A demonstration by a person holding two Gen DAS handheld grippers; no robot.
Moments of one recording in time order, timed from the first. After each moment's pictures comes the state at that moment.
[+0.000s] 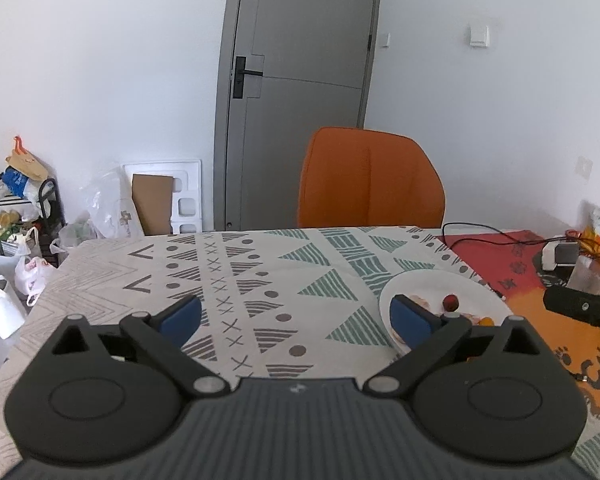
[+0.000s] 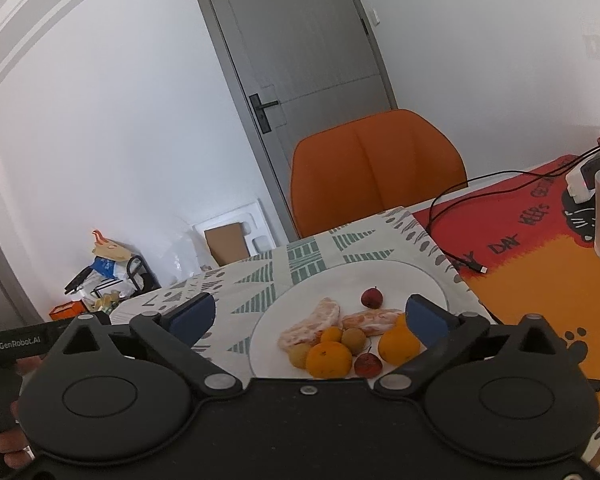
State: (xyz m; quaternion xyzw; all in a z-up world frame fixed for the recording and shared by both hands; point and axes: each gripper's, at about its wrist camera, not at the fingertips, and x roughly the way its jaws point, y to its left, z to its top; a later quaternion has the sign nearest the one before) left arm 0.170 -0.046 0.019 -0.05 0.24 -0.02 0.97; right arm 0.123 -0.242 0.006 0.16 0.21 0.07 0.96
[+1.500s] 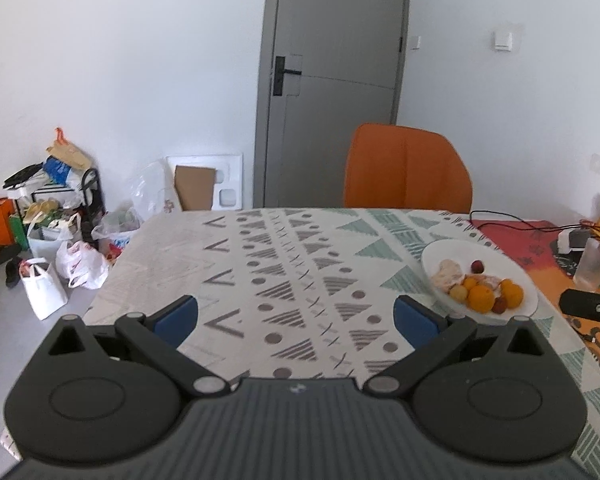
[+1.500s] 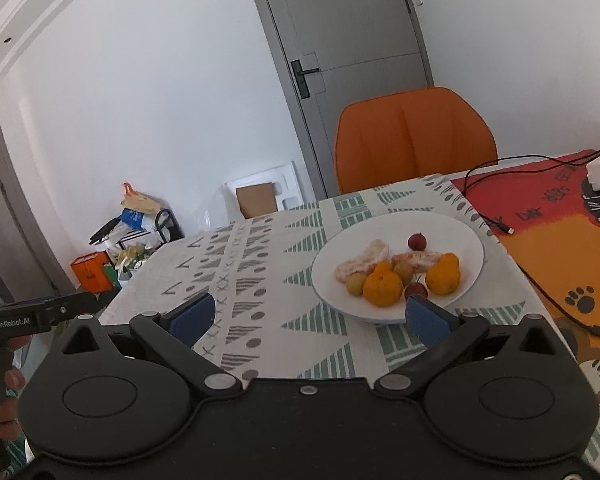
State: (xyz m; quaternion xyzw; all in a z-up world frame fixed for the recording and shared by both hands) left arm 0.082 0.002 0.012 -0.04 0.25 0.03 0.97; right arm 0.067 -0.196 0.010 0.12 0.26 0.11 0.95
